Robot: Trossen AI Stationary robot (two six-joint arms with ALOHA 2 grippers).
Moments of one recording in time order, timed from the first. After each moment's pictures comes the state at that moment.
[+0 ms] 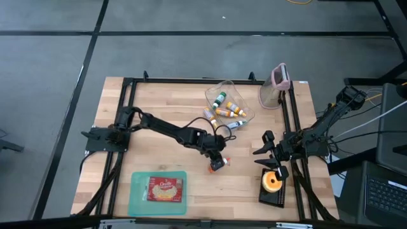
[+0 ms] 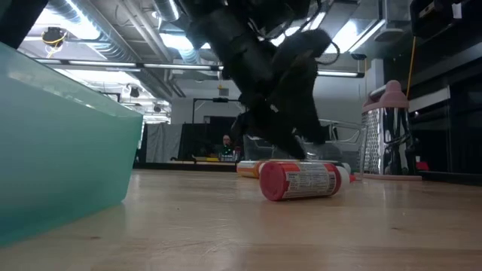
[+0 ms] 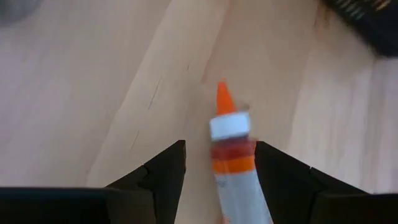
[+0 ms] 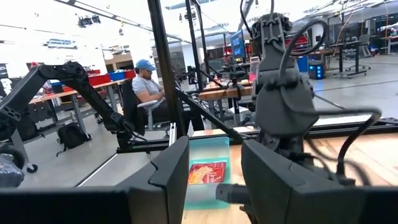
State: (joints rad) left arm -0.12 2.07 1.46 -0.29 0.03 -0.58; right arm 0.79 0.84 0.24 0.76 0.59 0.09
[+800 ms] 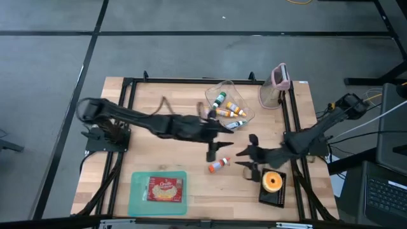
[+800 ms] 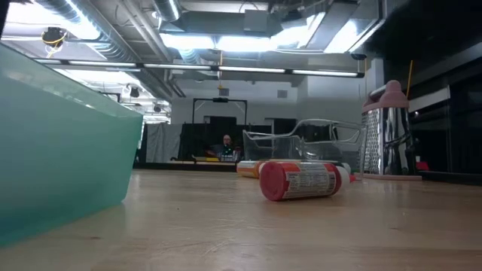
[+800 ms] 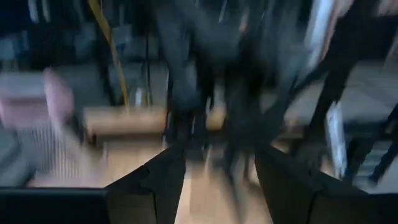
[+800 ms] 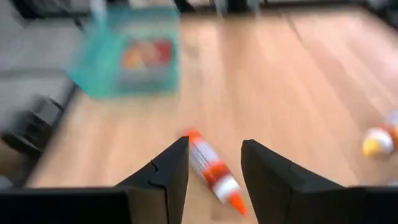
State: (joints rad) left arm -0.17 1.69 1.44 0.03 -0.19 -0.01; right arm 0.62 1.17 0.59 0.04 0.52 0.36
